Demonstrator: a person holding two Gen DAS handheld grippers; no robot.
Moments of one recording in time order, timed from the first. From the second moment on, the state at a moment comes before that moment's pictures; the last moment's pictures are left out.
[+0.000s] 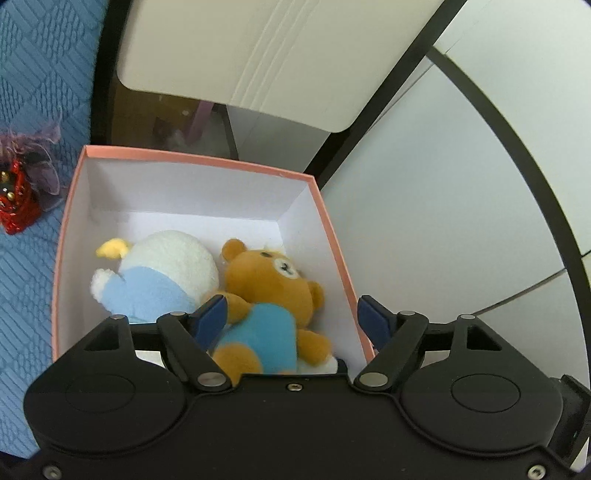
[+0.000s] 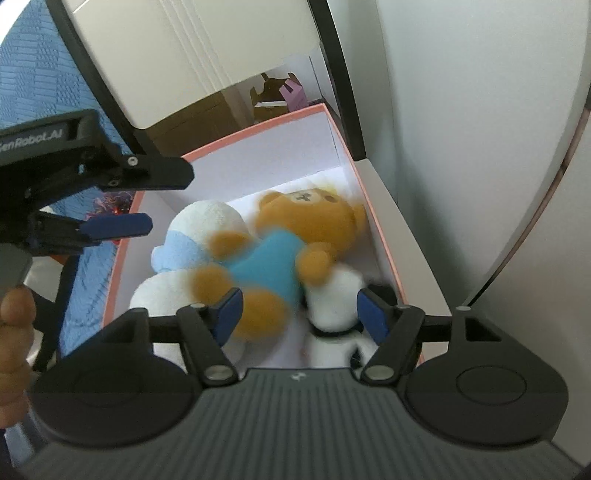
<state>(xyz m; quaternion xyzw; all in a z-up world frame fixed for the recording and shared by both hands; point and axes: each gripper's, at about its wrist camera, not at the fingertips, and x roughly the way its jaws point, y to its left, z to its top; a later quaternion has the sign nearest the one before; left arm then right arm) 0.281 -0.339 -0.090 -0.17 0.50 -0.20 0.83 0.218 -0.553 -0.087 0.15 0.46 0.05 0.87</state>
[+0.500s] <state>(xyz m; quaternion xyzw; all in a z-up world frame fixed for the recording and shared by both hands) 0.221 -0.279 -0.009 -0.14 0.44 -0.20 0.87 0.176 -0.521 -0.011 0.14 0.40 0.07 0.90</state>
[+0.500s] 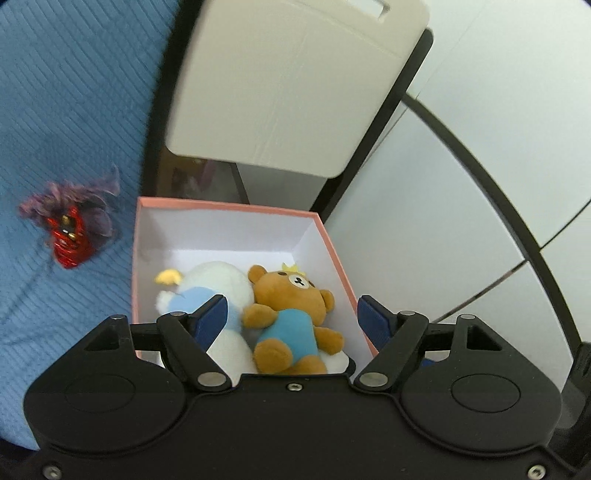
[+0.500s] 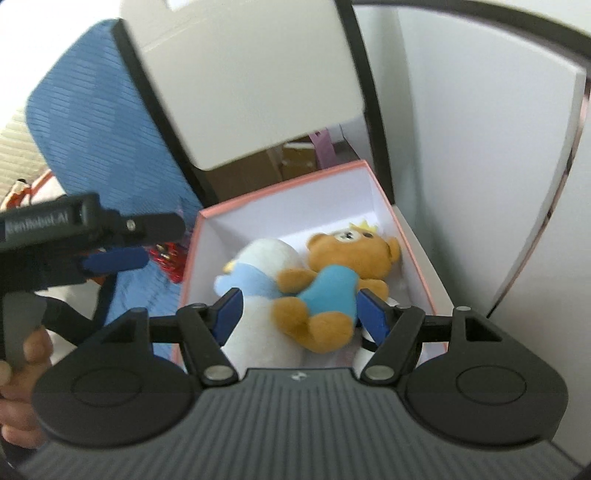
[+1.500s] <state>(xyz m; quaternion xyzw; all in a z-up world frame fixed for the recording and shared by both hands) 0.086 -0.117 0.072 -0.15 0.35 -0.15 0.91 0.076 -0.389 0.061 0.11 0.34 0.14 0.92</state>
